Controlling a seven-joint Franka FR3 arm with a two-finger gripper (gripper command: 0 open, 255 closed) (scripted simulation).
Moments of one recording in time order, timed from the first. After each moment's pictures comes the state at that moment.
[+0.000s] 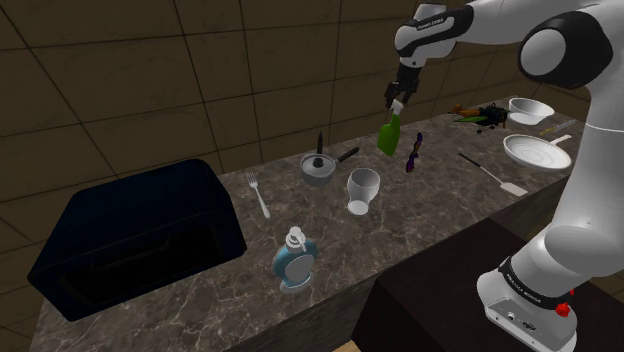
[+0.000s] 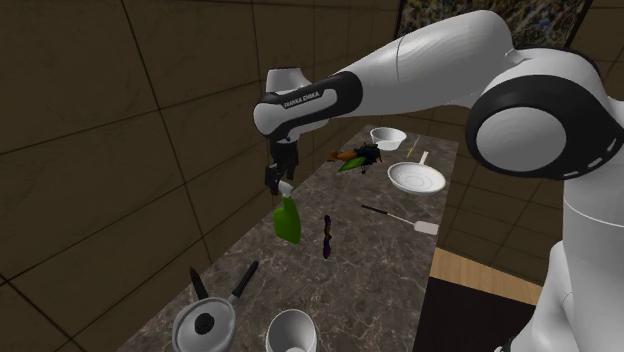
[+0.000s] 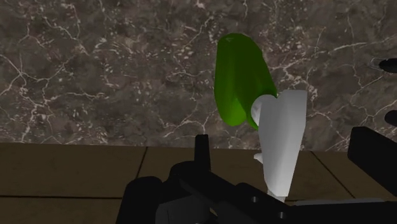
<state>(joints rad) -0.10 0.40 -0.30 -1.63 0.20 2.05 -0.38</state>
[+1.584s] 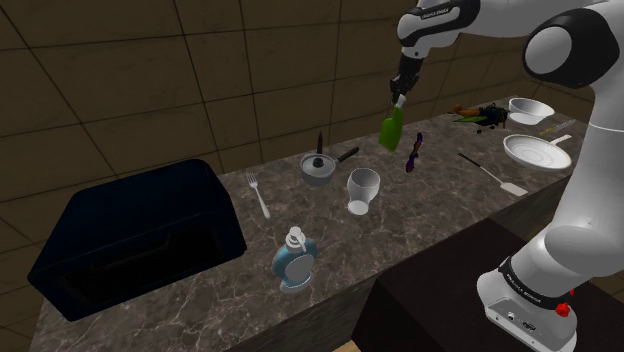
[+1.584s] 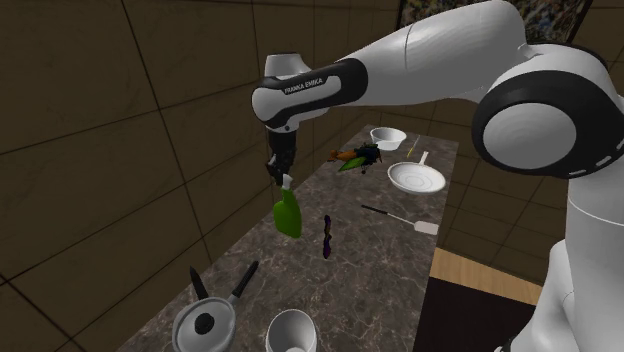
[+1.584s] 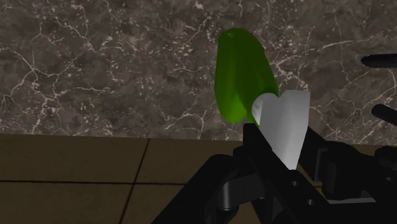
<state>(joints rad) -0.10 0.38 -0.31 -1.58 0.18 1.99 -0.37</state>
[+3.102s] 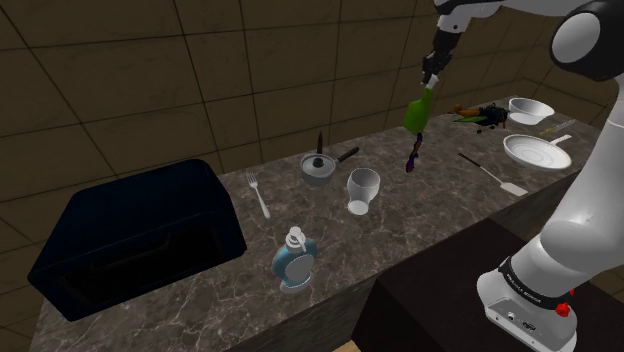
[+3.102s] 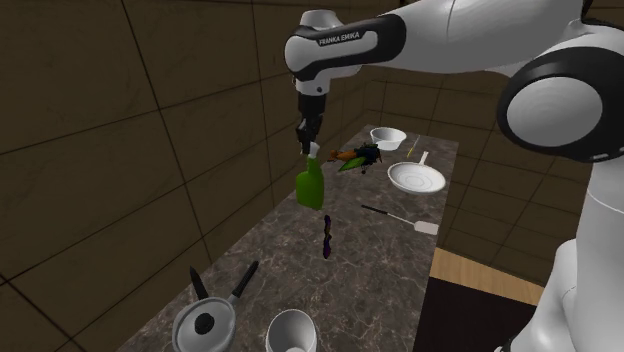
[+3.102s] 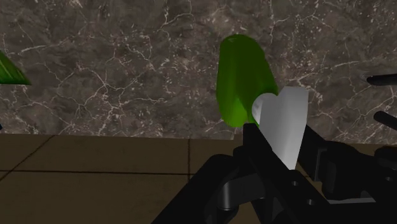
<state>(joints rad) -0.19 0.28 -0.37 -1.51 0.17 1.82 -0.50</state>
